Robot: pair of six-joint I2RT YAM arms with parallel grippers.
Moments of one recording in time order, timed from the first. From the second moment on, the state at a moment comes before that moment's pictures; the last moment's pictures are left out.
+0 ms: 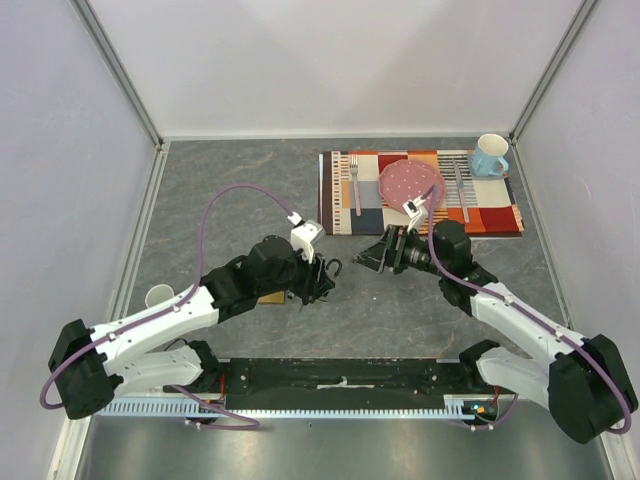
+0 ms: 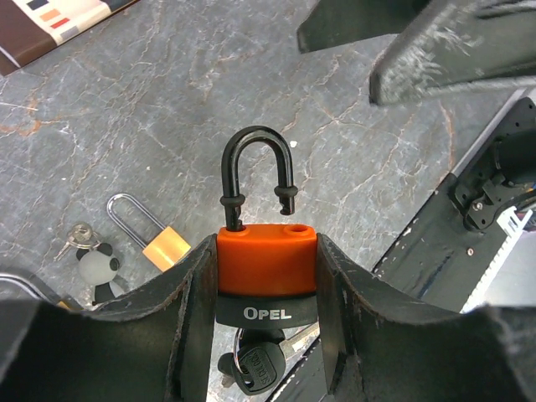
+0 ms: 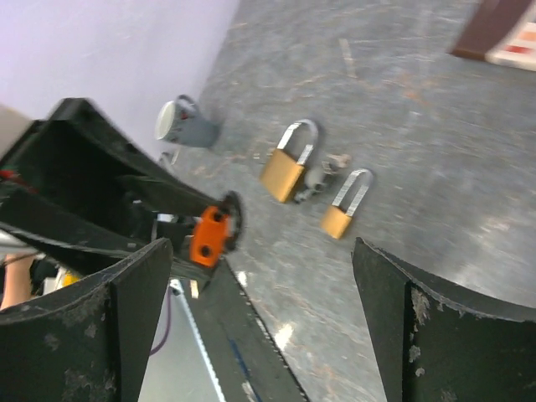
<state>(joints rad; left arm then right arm) -0.92 1.05 0.73 -0.20 0.04 -0.35 0.44 1.05 0.50 0.25 -0.59 0.73</state>
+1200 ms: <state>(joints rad) -0.92 1.02 0.70 -0.12 0.13 -0.35 0.66 1.22 0.53 0.51 -0.51 0.90</state>
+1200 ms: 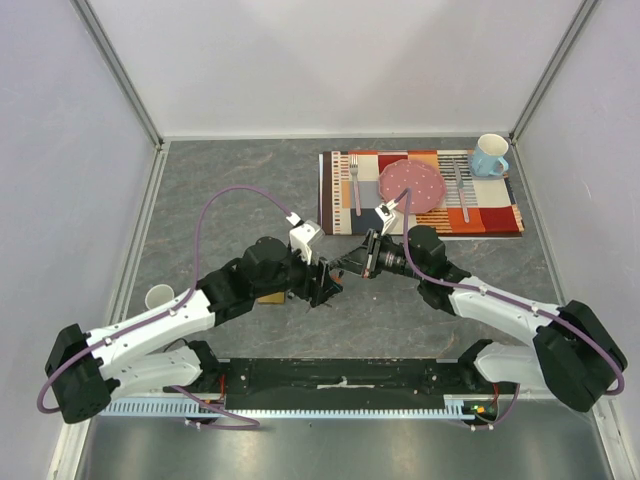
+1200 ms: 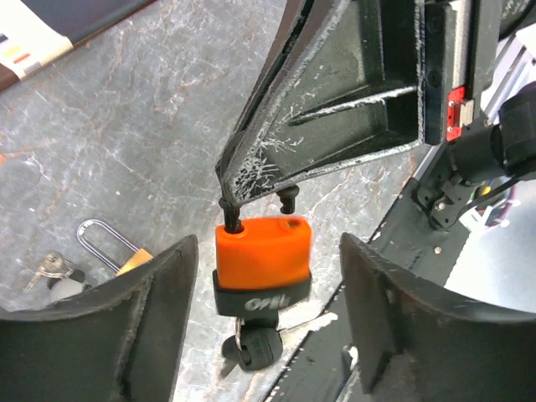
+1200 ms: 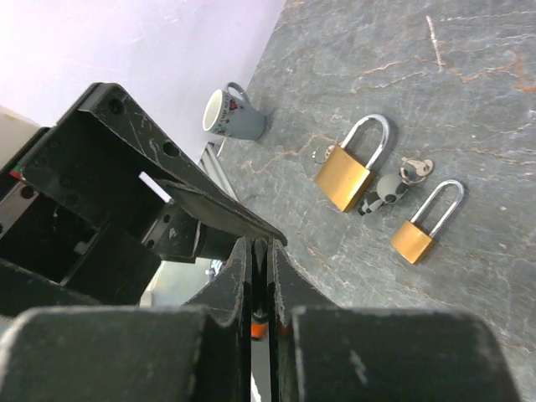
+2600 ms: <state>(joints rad) -0.89 1.08 0.61 0.08 0.14 -0.37 0.66 1.11 0.51 0.45 -0.42 0.92</state>
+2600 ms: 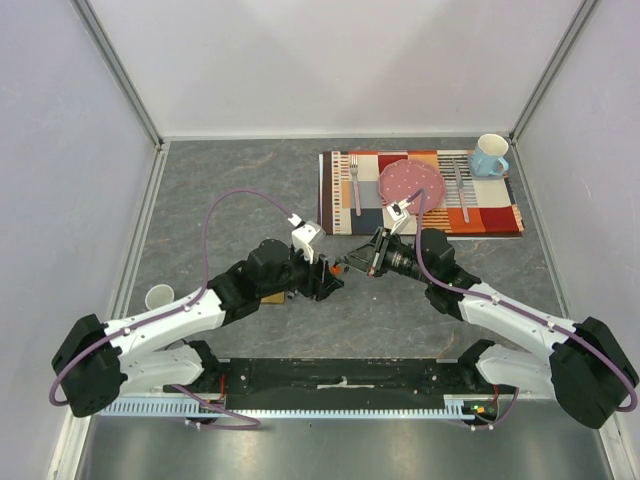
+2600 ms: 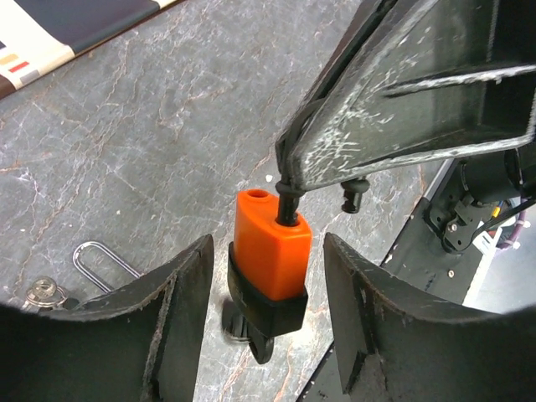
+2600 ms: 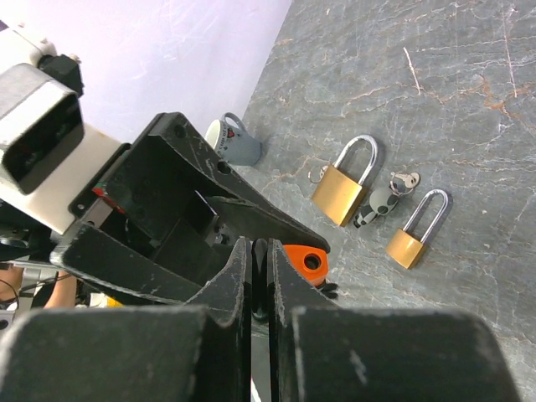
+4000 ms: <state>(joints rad) -0.75 1.08 0.54 0.11 0.48 -0.38 0.59 0.99 0.55 0.25 -0.35 0.75</state>
